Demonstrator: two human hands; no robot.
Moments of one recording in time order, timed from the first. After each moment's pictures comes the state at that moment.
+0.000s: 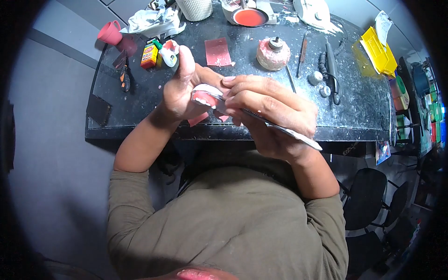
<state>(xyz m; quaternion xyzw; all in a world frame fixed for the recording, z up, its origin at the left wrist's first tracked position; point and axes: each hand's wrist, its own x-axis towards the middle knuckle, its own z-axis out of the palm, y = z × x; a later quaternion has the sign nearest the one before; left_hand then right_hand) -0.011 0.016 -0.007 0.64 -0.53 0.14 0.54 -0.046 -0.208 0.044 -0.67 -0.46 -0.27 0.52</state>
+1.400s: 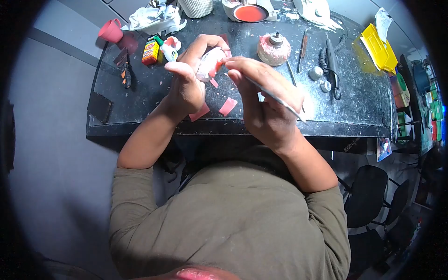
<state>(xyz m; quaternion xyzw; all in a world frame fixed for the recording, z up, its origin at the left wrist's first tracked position) -0.009 0.006 0.015 0.78 -0.30 0.12 0.54 -0.043 -0.183 0.022 -0.70 -0.35 -0.31 0.55</state>
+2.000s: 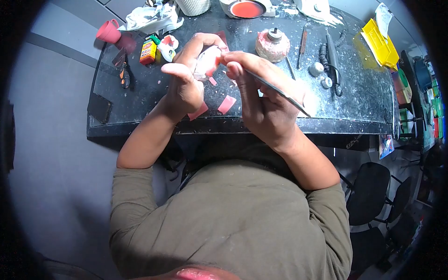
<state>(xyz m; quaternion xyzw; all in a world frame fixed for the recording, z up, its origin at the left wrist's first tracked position) -0.001 0.001 0.009 0.73 -0.36 0.23 0.53 -0.045 -0.177 0.018 -0.66 -0.28 -0.27 0.65</state>
